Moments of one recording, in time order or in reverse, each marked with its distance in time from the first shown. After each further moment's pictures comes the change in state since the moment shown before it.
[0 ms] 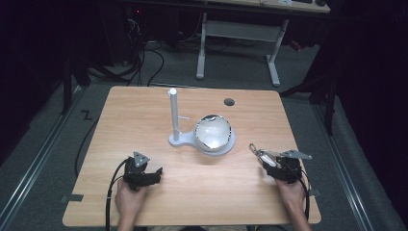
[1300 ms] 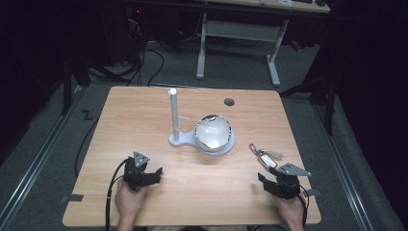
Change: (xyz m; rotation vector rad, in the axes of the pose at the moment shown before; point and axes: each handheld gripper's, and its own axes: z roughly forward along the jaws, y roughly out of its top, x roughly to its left) left arm 0.000 0.000 0.000 0.000 -0.001 0.002; right arm 0.042 -0.021 -0.043 -0.060 0.055 -0.085
